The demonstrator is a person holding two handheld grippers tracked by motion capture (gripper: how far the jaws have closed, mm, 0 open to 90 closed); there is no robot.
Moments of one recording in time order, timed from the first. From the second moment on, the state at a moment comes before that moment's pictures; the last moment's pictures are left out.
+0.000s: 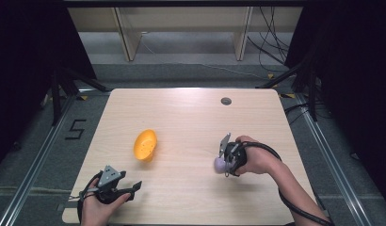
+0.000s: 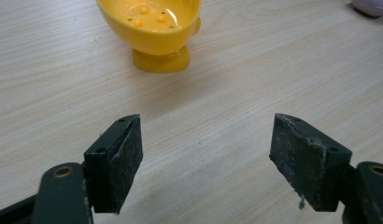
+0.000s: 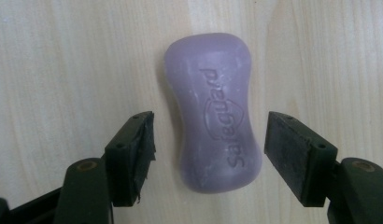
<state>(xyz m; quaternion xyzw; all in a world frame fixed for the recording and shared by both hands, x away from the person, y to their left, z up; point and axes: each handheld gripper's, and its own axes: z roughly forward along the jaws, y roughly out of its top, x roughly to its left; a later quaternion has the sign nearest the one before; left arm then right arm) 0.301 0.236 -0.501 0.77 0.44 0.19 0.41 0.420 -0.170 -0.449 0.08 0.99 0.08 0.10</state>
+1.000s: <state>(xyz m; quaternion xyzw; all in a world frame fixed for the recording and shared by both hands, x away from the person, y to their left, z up) 0.300 0.235 -0.500 0.77 0.44 0.19 0.42 0.438 -0.152 -0.467 0.09 0.99 0.02 0.05</state>
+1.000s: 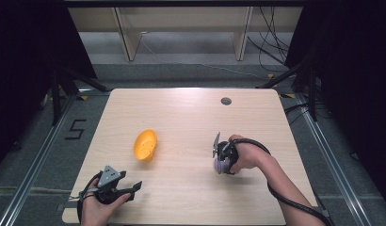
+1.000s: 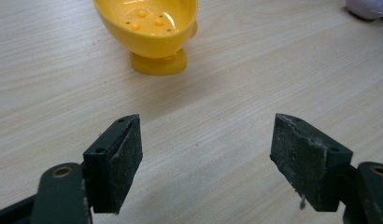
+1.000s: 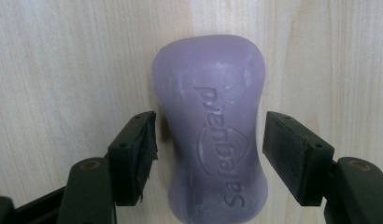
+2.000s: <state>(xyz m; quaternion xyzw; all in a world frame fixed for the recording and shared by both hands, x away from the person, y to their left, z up) 0.301 0.236 -0.500 0.78 0.44 0.19 0.41 0.439 -0.155 -0.474 0.10 0.99 0.02 0.05</state>
